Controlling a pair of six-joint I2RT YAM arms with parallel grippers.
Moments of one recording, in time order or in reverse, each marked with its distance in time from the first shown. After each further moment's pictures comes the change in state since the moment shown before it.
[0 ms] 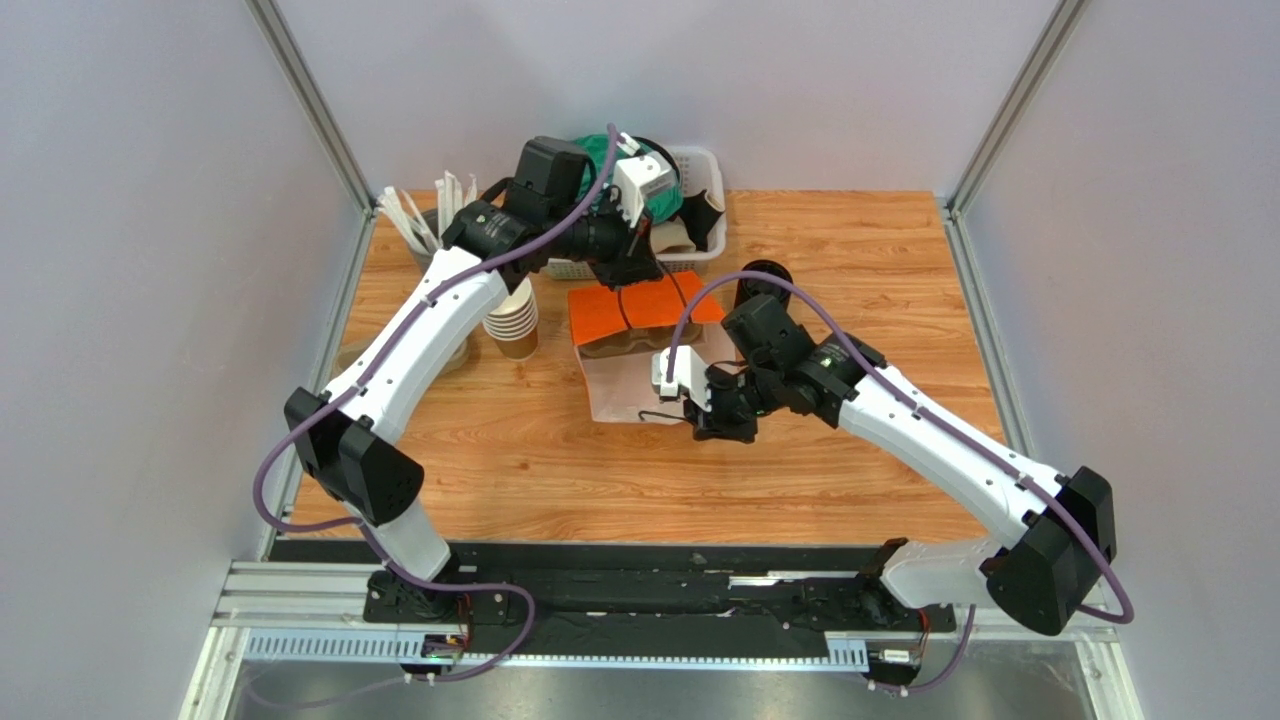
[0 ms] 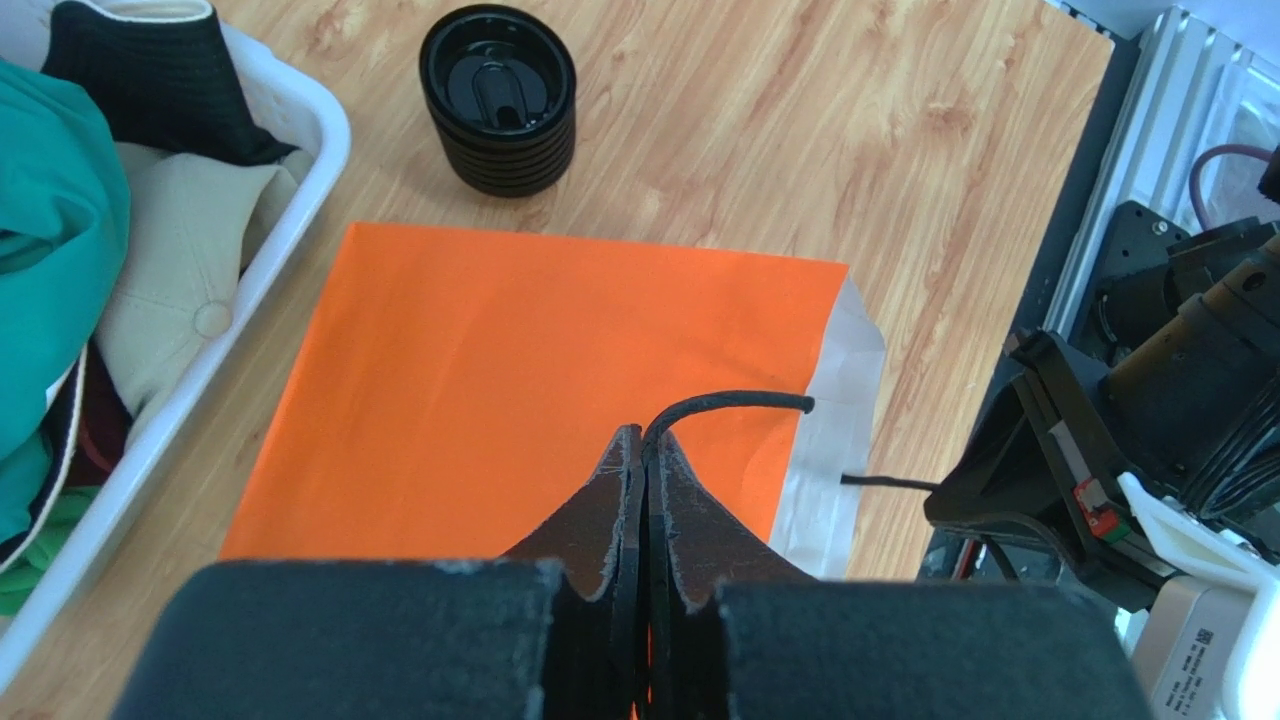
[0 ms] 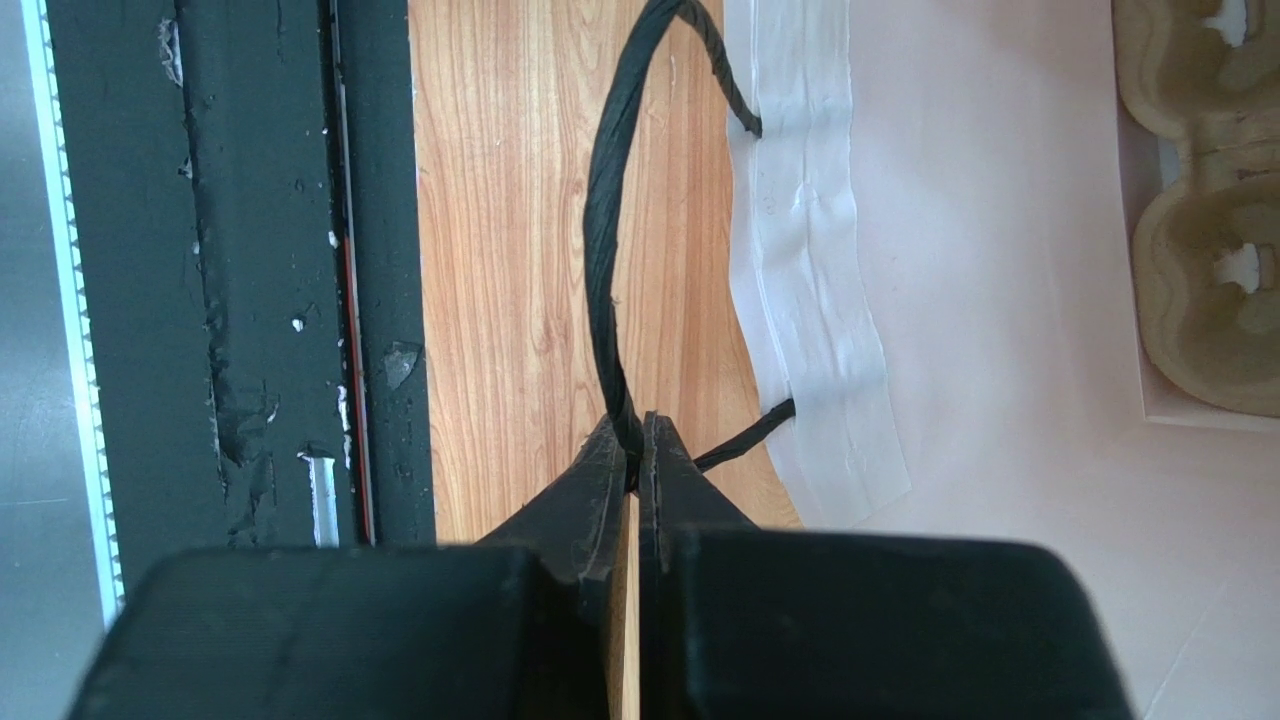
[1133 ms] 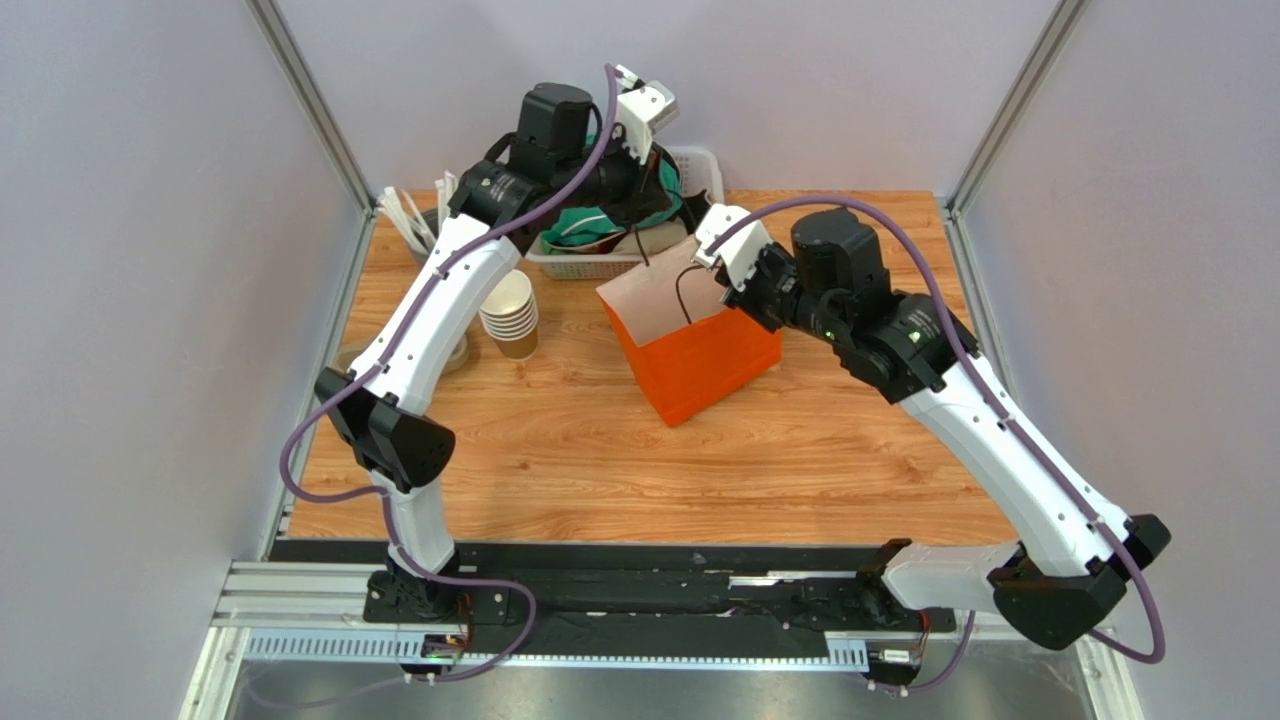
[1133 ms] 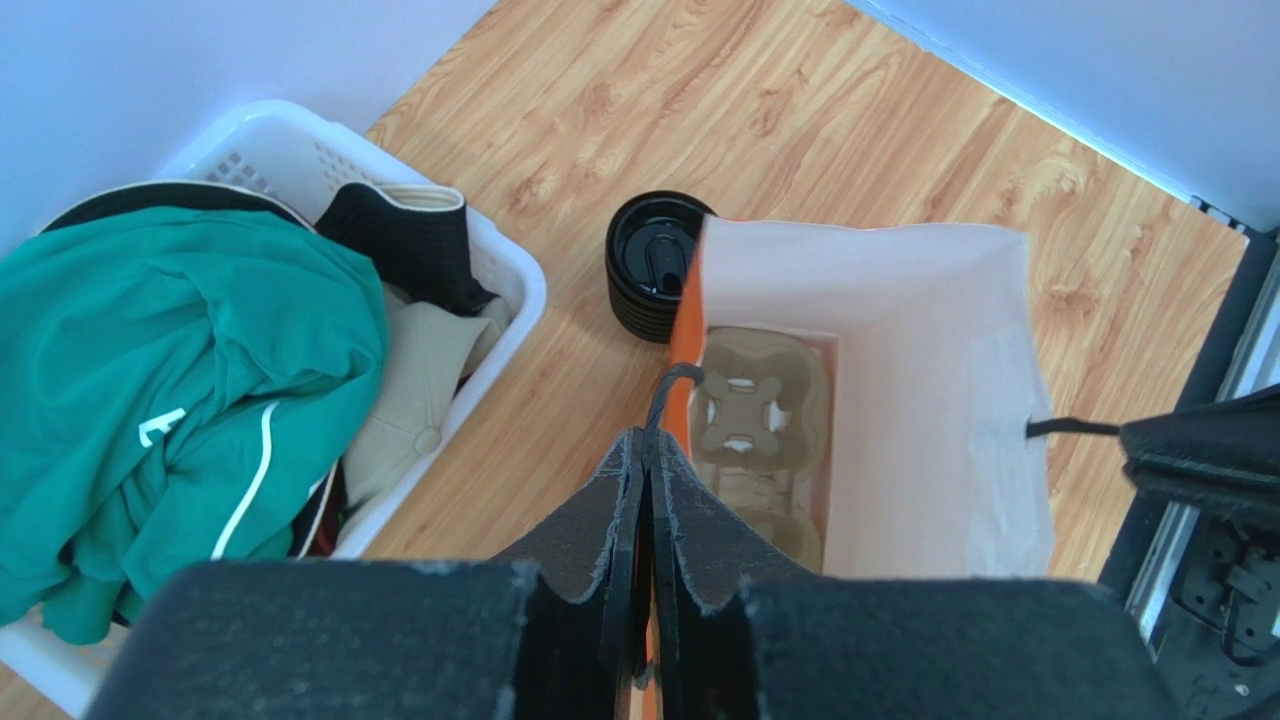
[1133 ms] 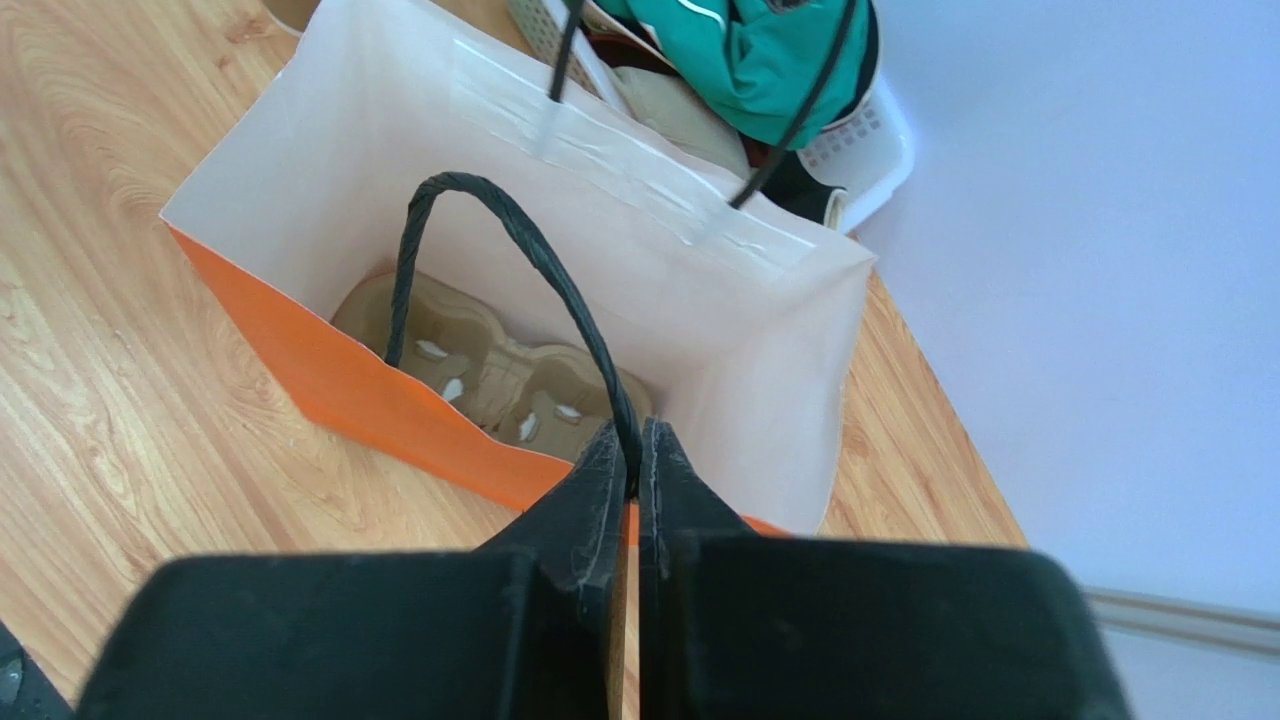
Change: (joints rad) left arm 0.001 0.170 0.341 0.013 -0.147 -0.050; right arm -0.060 -0.042 0.385 0.119 0.505 0.148
